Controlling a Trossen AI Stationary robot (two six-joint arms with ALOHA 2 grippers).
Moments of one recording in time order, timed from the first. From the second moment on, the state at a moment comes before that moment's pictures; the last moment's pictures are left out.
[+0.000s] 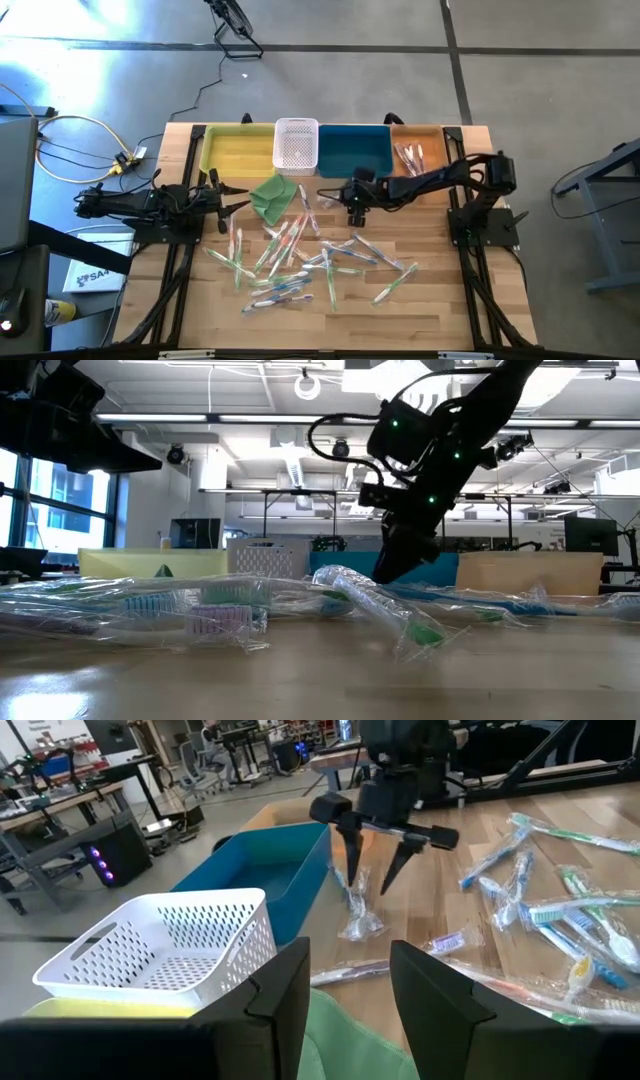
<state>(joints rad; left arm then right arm) -0.11 0.01 0.14 -0.24 -0.40 0.15 -0.13 1.76 0.88 -0.07 0.26 -0.10</state>
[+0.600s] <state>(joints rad) -0.11 0.01 0.14 -0.24 -0.40 0.15 -0.19 1.77 0.88 -0.07 0.13 -0.10</state>
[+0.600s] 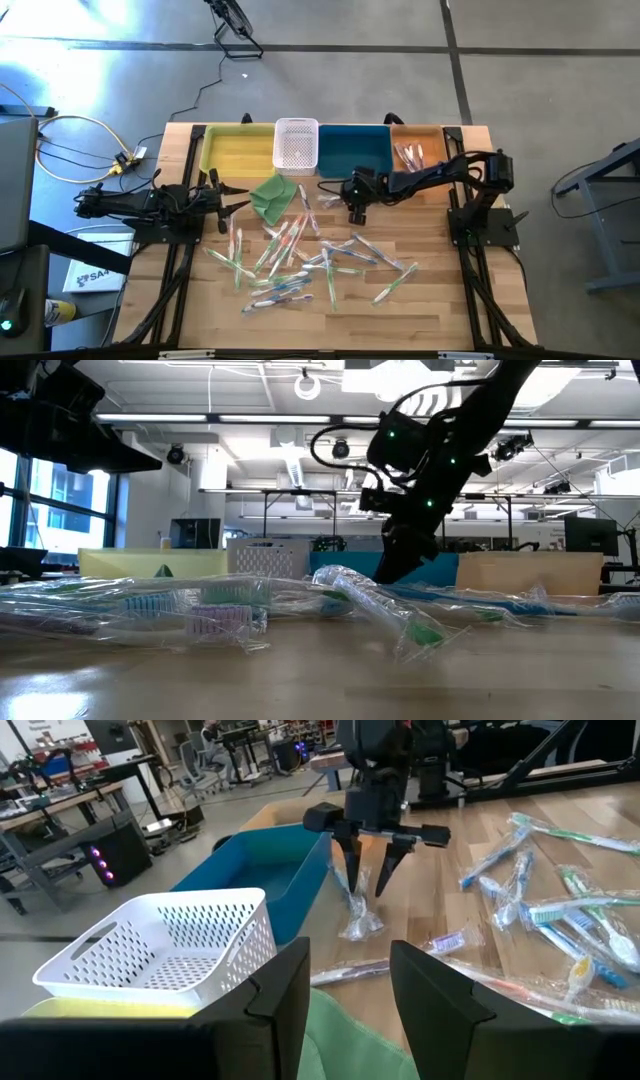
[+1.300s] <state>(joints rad) -0.11 0.01 0.14 -0.24 -0.40 0.15 -0.18 1.74 0.88 -0.08 0.18 -0.07</state>
